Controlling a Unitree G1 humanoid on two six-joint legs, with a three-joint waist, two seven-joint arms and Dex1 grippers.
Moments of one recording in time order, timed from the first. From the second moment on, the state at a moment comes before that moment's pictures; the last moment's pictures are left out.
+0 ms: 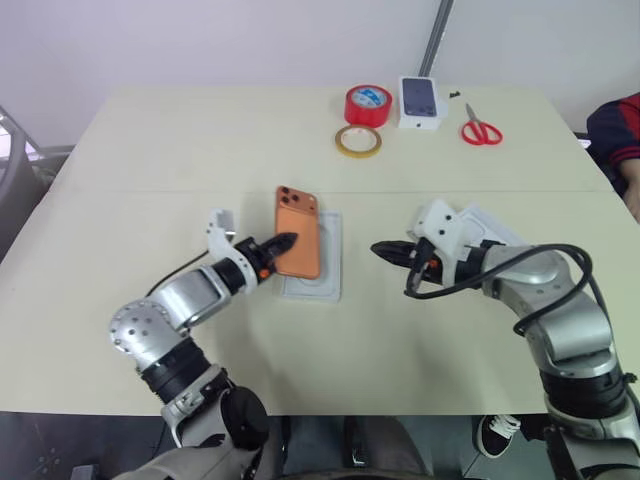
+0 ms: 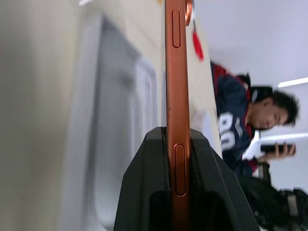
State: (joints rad) left arm -0.54 -0.17 0.78 -0.25 -1.07 1.59 0.19; right arm -0.36 -0.61 0.01 -0.51 0.20 0.83 0.88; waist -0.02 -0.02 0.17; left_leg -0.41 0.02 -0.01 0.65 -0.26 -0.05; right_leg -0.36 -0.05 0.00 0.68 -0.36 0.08
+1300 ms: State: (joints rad) left arm -0.57 0.26 0.47 -0.28 -1.15 1.52 0.05; right arm -0.32 -0.73 0.03 -0.48 0.25 0.75 0.79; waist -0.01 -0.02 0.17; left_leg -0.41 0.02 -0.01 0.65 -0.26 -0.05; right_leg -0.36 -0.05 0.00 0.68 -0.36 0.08
